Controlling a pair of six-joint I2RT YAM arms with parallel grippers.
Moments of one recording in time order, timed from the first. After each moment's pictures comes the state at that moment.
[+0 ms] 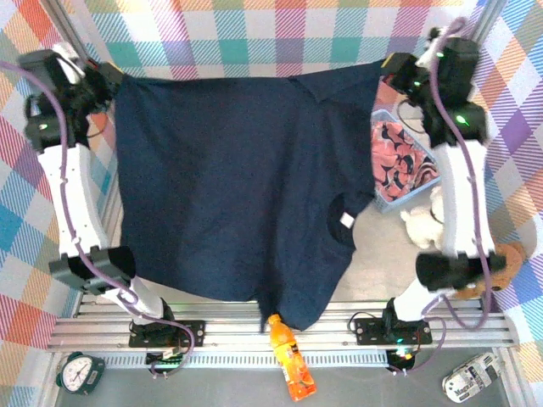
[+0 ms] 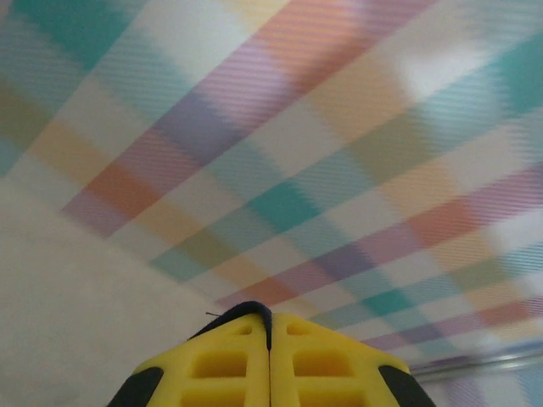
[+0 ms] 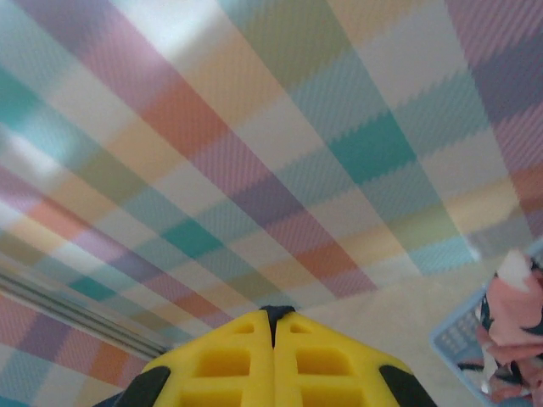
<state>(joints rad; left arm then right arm) 0.26 1.68 2.12 -0.74 0.44 -0.77 0.07 1.69 2.16 -0.69 -0.22 0.60</state>
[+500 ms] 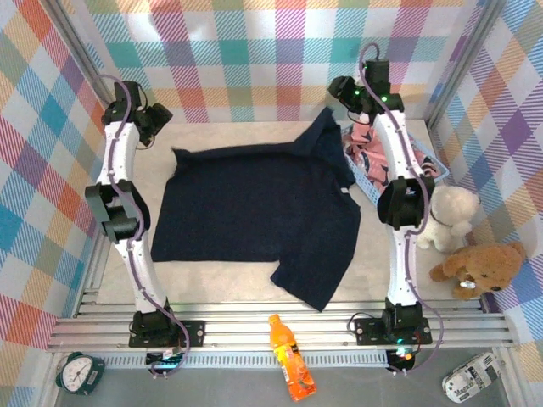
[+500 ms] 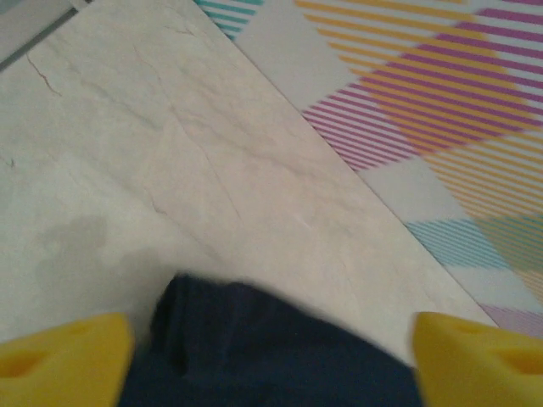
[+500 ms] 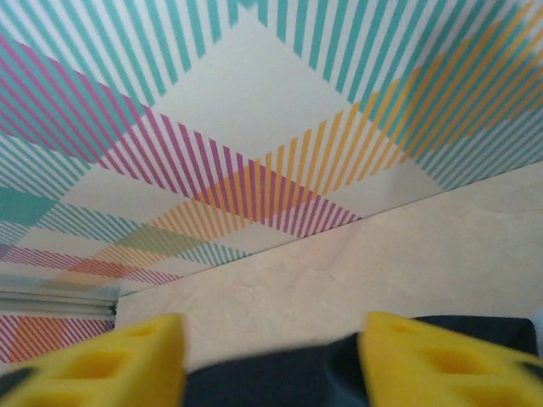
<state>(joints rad) 0.17 2.26 2.27 -0.84 0.12 -0.68 0.12 2.46 2.64 -0.68 -0.35 0.68</state>
